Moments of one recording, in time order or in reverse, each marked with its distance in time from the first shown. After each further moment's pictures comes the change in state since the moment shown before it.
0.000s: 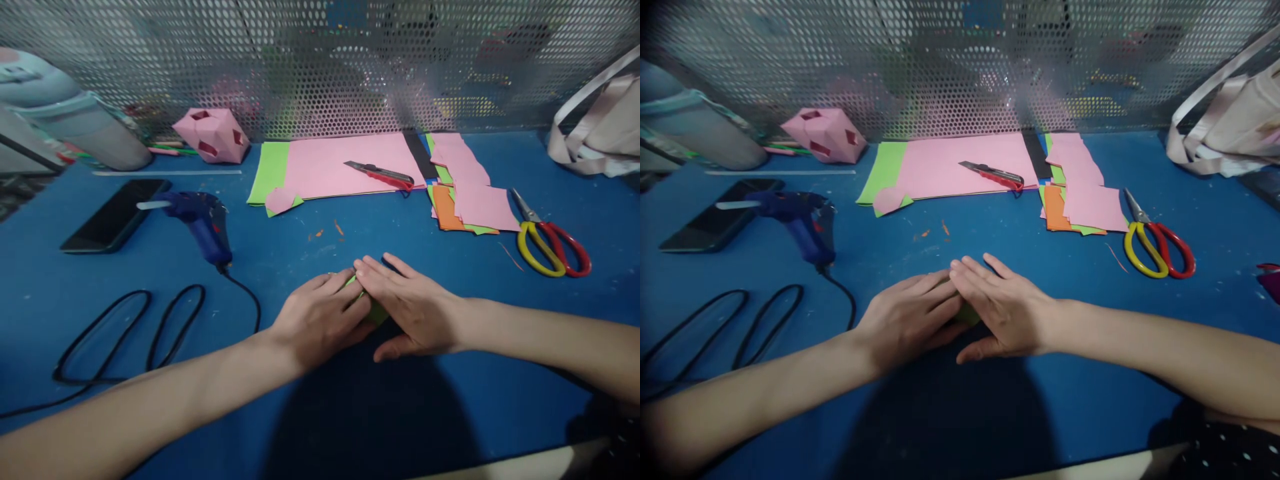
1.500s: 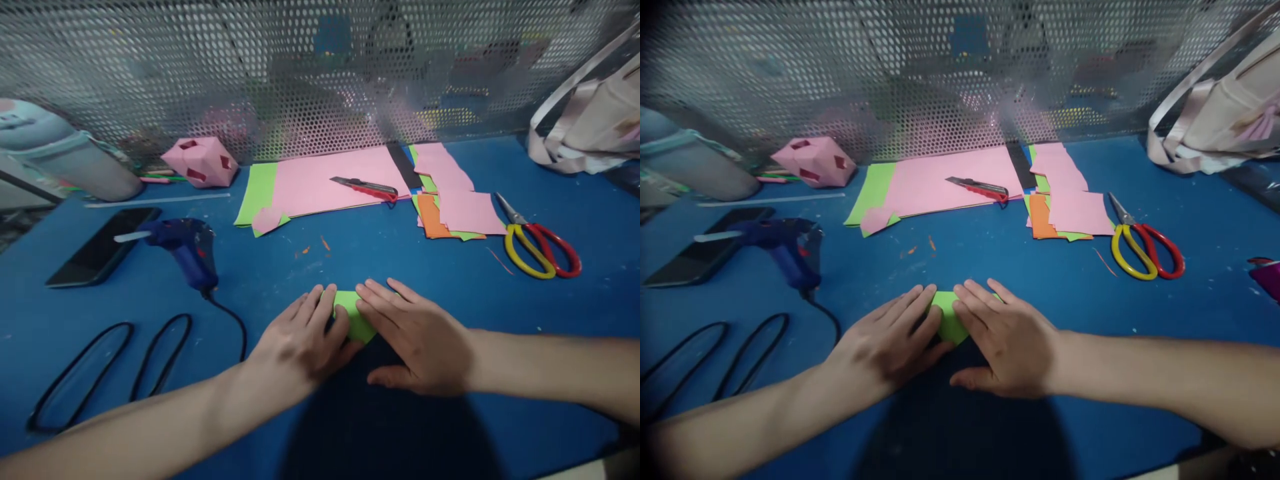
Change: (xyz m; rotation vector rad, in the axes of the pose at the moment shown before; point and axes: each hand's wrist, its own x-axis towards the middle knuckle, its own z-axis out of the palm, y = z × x) left_hand -0.008 0.007 -0.006 0.169 0.011 -0.021; right_hand -0.023 -0.020 0.002 -0.007 0.092 0.132
